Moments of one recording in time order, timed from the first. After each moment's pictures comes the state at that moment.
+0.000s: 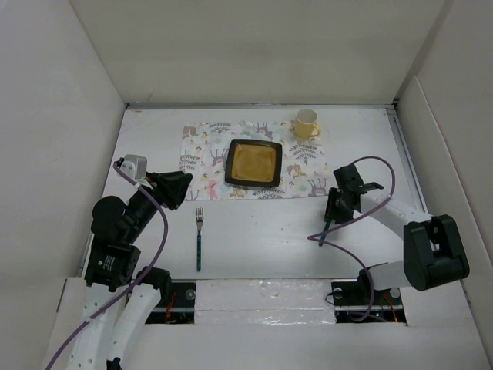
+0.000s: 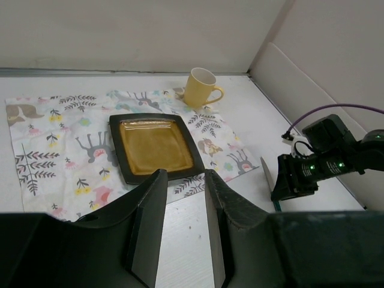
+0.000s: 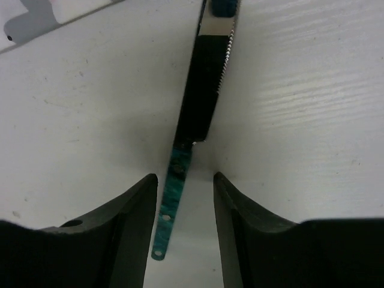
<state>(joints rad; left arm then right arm) -0.23 0.46 0.79 -0.30 0.29 -0.38 0.23 1.38 0.71 -0.54 0.02 0.50</state>
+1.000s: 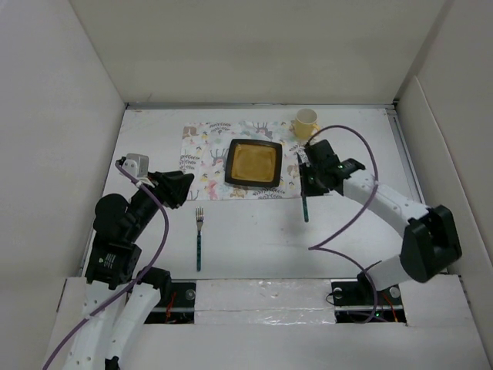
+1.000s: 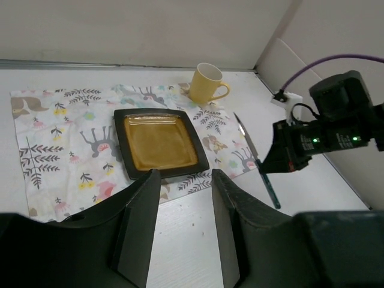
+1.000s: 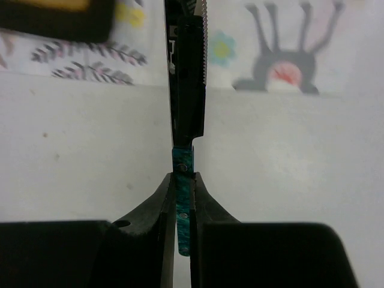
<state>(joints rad) -0.25 0.47 0.79 -0.32 0.26 -0.37 0.49 1.40 1.04 -0.66 0.08 0.42</state>
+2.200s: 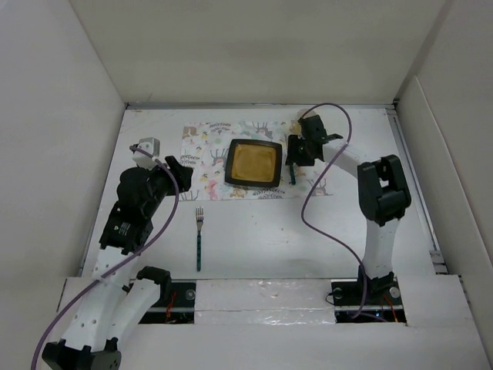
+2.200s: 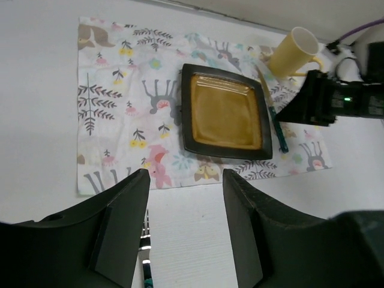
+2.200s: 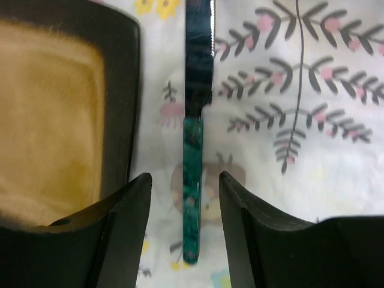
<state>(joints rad) -0.25 0.68 0.79 -0.36 0.03 -0.38 0.33 2.05 1.49 -0.37 -0.07 0.35</state>
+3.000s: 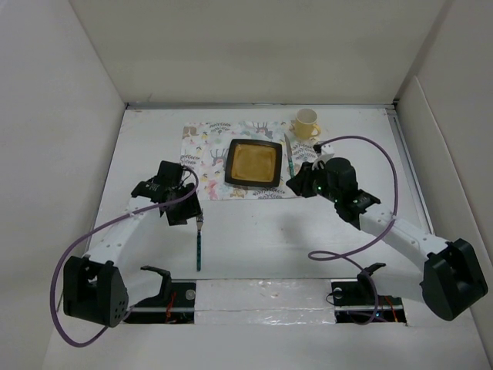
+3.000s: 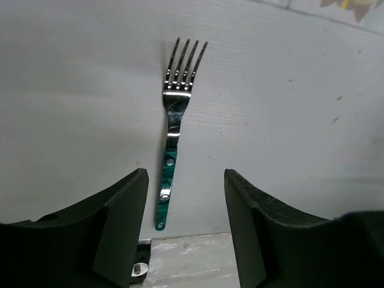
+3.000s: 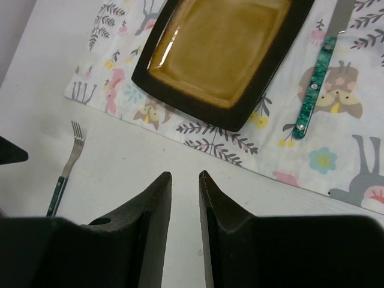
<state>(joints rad) -0.26 1.13 0.81 -0.82 0.09 -0.54 0.50 1.17 0.69 0.10 -0.16 0.43</state>
